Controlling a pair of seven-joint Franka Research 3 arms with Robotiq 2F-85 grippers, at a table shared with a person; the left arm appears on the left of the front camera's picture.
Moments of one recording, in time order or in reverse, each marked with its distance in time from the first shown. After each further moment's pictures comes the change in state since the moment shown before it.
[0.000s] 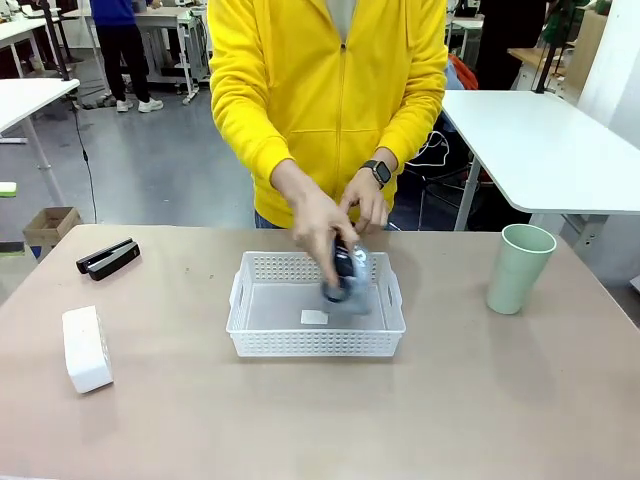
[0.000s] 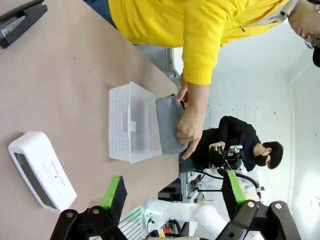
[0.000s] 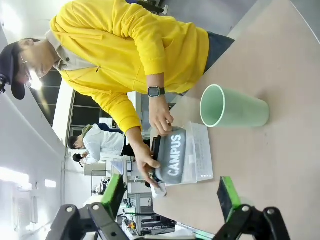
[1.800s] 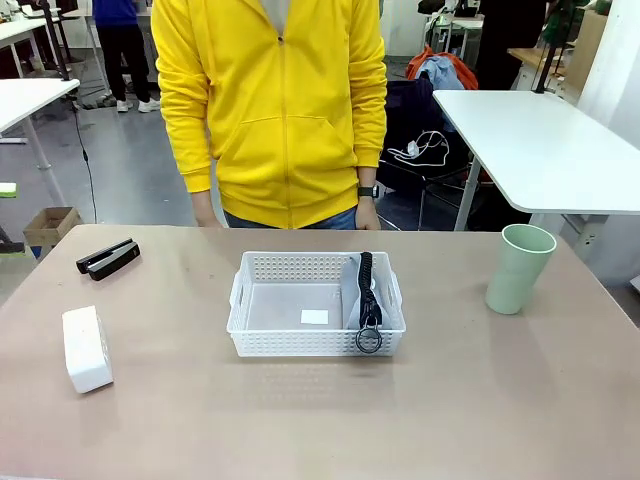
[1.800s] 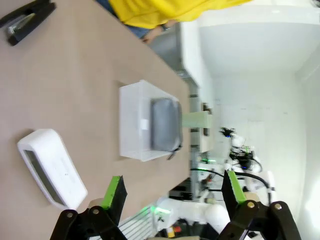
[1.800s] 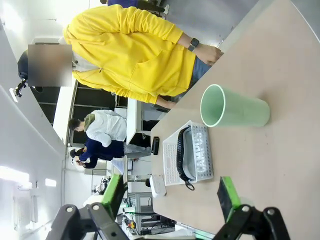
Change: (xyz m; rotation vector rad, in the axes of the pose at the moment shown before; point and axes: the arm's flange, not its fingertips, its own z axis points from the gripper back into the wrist) left arm 0.001 -0.001 -0.004 0.082 0.010 -0.011; right arm 0.000 -0.002 -0.001 0.002 0.005 0.004
